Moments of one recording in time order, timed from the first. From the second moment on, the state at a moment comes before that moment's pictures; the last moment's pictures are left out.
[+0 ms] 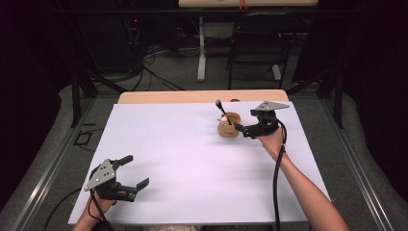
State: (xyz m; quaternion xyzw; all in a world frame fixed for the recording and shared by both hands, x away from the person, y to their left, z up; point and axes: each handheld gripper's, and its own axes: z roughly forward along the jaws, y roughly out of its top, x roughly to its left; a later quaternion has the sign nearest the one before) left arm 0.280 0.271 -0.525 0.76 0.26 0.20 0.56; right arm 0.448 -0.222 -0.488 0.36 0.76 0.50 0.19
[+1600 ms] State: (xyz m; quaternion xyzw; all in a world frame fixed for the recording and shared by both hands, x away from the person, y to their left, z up) left arm 0.279 0.271 -0.525 0.76 0.26 0.20 0.56; right arm 0.328 -0.238 -0.485 0.27 0.81 0.49 0.19
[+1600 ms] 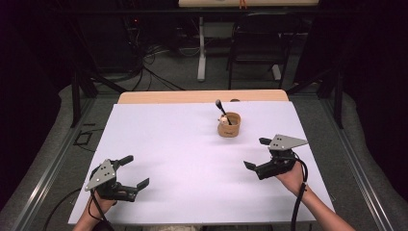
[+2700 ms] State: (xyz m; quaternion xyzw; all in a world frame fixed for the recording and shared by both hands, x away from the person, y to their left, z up) left arm 0.279 0.270 -0.525 0.76 0.26 0.20 0.56; right arm 0.283 -0.249 -0.511 0.27 0.82 0.47 0.19
